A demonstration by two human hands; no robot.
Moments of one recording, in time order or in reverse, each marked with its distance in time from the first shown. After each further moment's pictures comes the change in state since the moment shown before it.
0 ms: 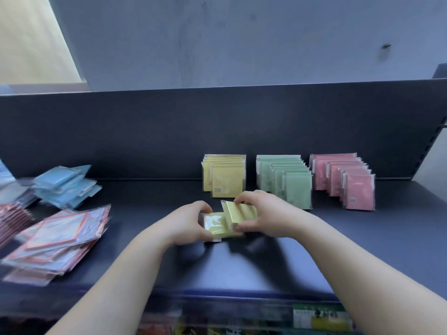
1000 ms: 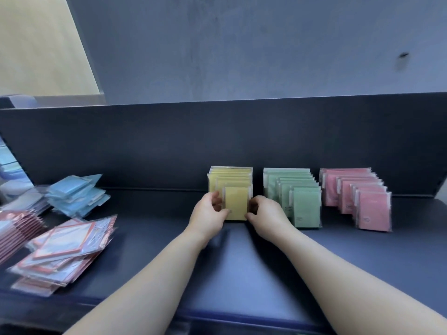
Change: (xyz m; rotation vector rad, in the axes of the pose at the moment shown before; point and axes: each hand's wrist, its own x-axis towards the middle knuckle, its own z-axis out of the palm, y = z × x) left_hand 0.057 0.023 0.029 -0.527 0.426 0.023; right_hand 0.060 0.029 0.029 0.213 0.284 0.230
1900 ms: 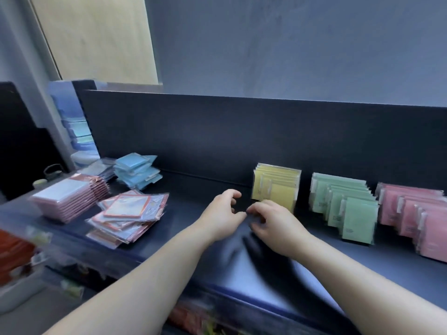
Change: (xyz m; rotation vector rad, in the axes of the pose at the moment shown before) left_hand -0.044 0.001 -0.069 0.300 -0.008 0.039; right_hand -0.032 -0.056 0.024 -0.151 -0.122 -0.556
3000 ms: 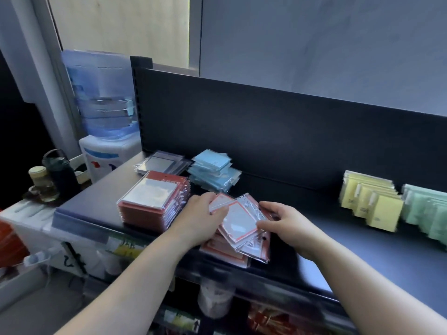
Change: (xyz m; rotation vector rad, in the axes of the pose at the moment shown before) left_hand -0.011 -0.208 -0.216 0.066 -0.069 -0.052; right_hand 0.105 -0.190 0.117 0.572 -0.083 0.520
